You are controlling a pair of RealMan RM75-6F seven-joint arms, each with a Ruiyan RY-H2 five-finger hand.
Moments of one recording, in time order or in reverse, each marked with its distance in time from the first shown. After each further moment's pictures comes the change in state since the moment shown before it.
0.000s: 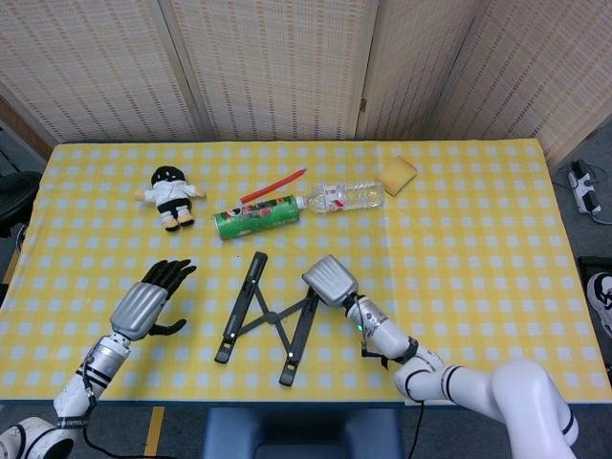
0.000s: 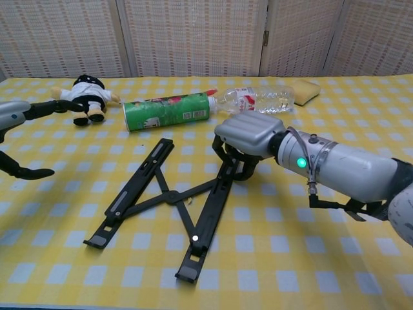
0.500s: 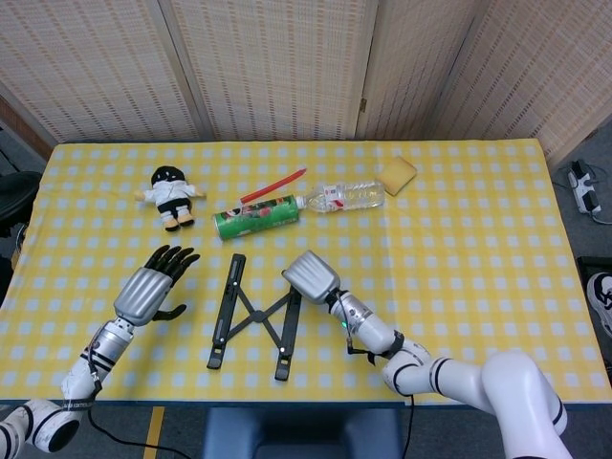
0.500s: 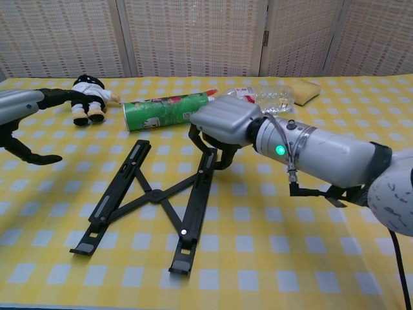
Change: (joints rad) left arm -0.055 -0.050 -0.034 0.141 0.038 -0.009 0.043; right arm 0.059 0.035 0.018 -0.082 -0.022 0.010 -0.057
